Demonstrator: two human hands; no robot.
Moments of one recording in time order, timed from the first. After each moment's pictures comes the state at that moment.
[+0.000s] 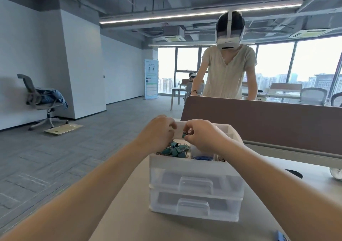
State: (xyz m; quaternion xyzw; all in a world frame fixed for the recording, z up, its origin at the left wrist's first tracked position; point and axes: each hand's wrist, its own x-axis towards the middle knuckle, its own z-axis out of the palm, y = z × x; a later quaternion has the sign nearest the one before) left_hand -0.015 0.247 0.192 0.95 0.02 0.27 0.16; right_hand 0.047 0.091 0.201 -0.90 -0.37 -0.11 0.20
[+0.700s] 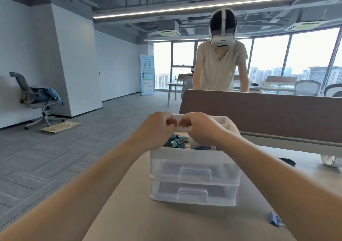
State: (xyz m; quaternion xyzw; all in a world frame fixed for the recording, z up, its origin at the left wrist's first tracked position) left_hand -0.061 0.232 0.200 0.93 0.01 0.26 0.25; right_hand 0.033 0.095 0.201 -0.89 -0.38 -0.10 0.21
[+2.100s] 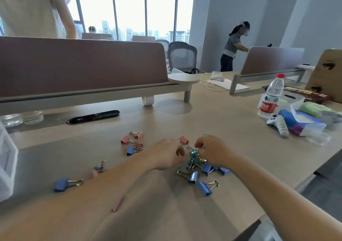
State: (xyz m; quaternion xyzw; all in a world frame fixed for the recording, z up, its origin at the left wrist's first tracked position) left_hand 0.039 -0.287 0.037 0.90 -0.38 -0.10 0.16; right_hand -0.007 -0.471 0.026 -0.99 0.07 -0.01 0.10
